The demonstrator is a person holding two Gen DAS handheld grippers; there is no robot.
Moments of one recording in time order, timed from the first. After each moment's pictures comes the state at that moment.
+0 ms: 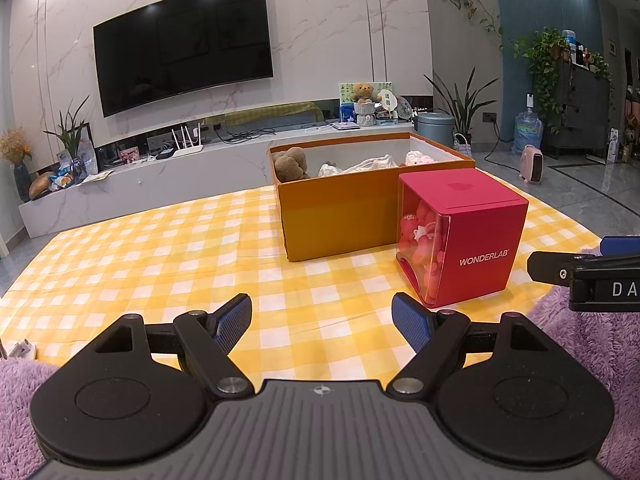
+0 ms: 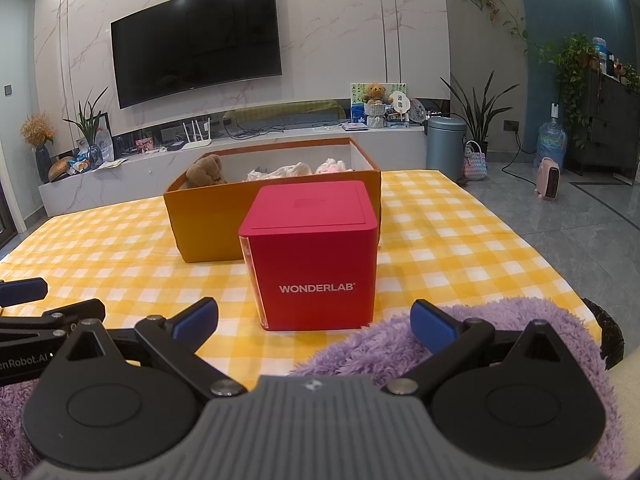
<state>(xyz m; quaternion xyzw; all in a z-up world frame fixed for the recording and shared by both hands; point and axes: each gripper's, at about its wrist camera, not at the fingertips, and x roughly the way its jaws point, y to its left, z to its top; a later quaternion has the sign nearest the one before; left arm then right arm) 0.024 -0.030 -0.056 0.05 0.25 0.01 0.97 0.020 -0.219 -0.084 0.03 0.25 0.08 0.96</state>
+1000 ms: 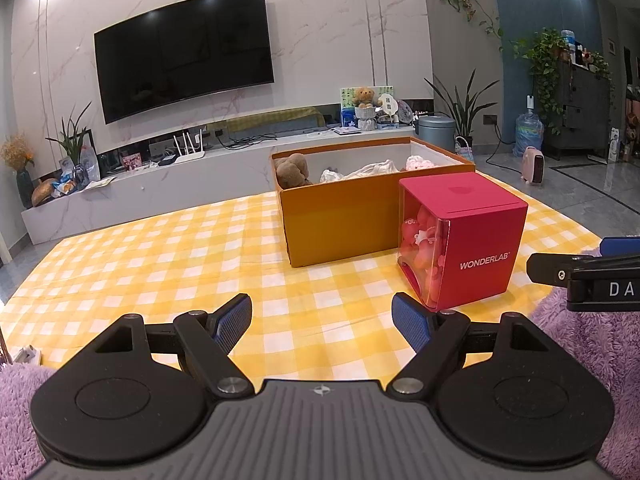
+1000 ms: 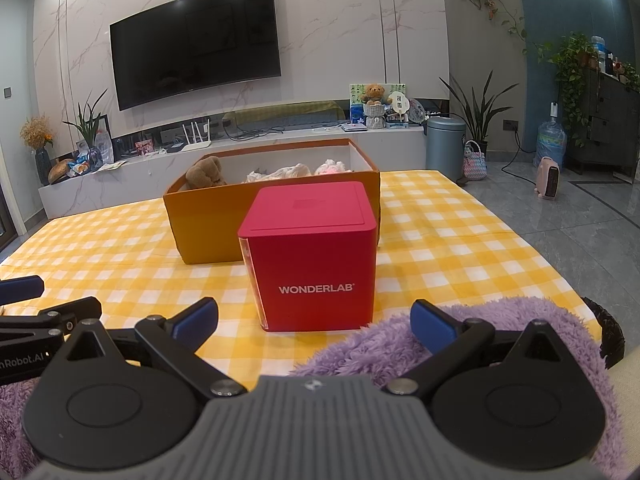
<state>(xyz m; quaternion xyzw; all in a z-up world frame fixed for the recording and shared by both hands) 0.021 -0.028 -0.052 0.05 0.25 0.02 0.97 0.021 -0.219 -0.084 0.03 0.25 0.08 0.96</state>
